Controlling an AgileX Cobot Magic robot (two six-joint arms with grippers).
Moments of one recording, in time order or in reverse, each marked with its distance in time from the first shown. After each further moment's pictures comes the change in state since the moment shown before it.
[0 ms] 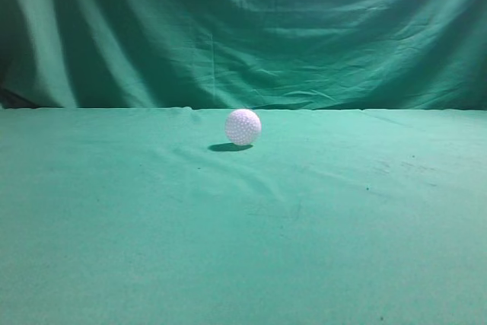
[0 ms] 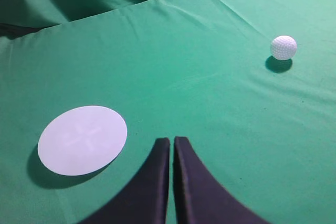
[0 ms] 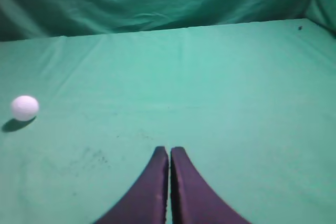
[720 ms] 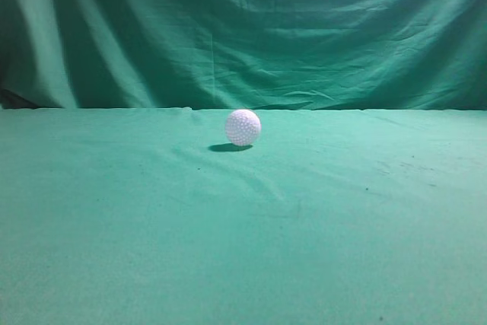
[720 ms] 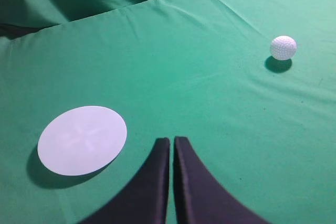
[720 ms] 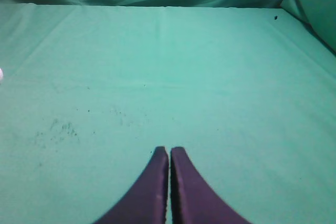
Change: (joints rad) left arm 0.000 0.000 0.000 0.000 0.000 0.000; right arm -0.097 0.000 0.007 0.011 0.062 -0.121
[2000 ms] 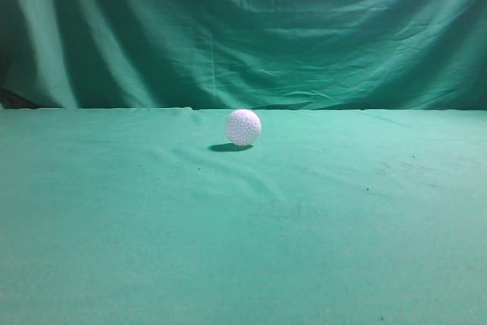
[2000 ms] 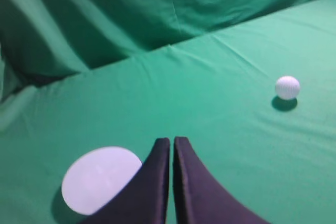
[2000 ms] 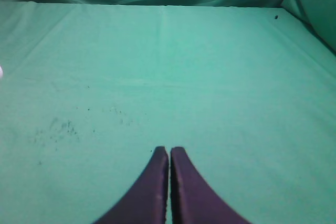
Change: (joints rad) left arm 0.000 -0.183 0.000 0.019 0.000 0.000; right arm 0.000 0.000 0.000 0.000 0.004 -0.006
